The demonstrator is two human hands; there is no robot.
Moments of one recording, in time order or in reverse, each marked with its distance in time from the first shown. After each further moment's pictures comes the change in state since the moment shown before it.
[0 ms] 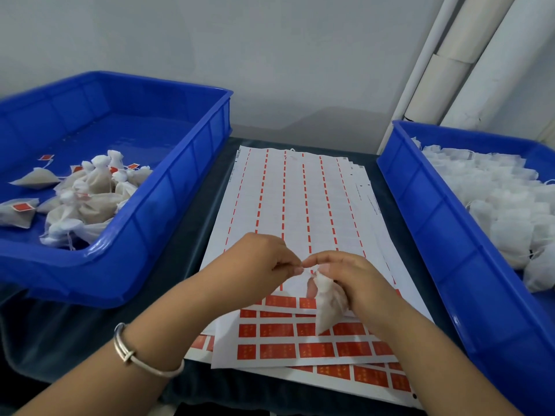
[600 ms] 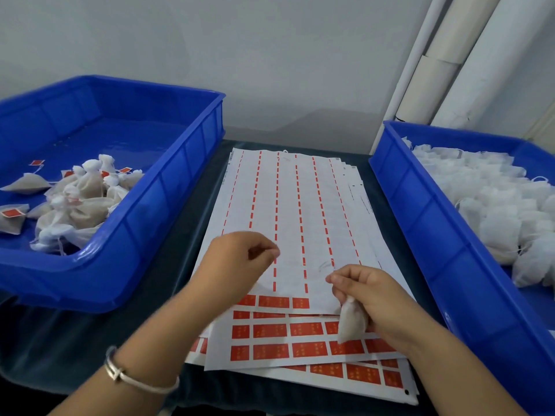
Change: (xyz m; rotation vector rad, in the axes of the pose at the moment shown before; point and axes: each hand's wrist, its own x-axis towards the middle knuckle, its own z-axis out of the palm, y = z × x) left_hand -0.001 -0.014 0.014 -0.208 0.246 -0.271; right_hand -0.016 0.026 -0.026 0.088 0.041 0.098
